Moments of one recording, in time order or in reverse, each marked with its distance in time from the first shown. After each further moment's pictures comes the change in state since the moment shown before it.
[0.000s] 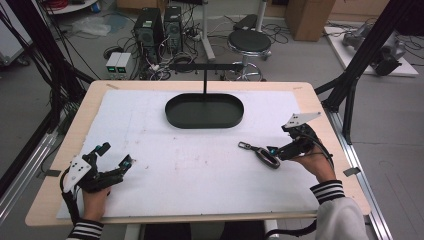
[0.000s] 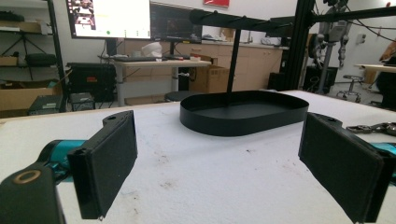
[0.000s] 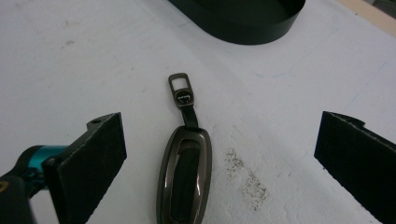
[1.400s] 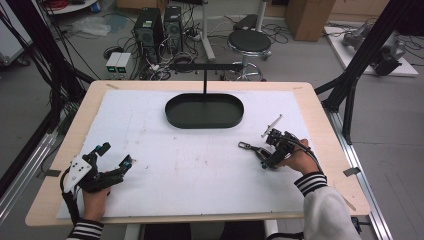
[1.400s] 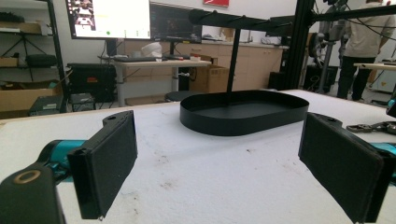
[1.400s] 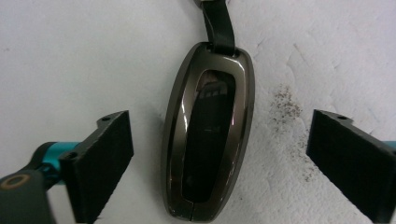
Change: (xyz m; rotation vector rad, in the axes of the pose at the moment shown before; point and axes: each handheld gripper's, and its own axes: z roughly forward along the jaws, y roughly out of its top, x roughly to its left) left arm 0.000 0.000 0.000 0.002 0.000 0.005; right arm 0.008 0.001 0.063 0.497 0.069 -0.044
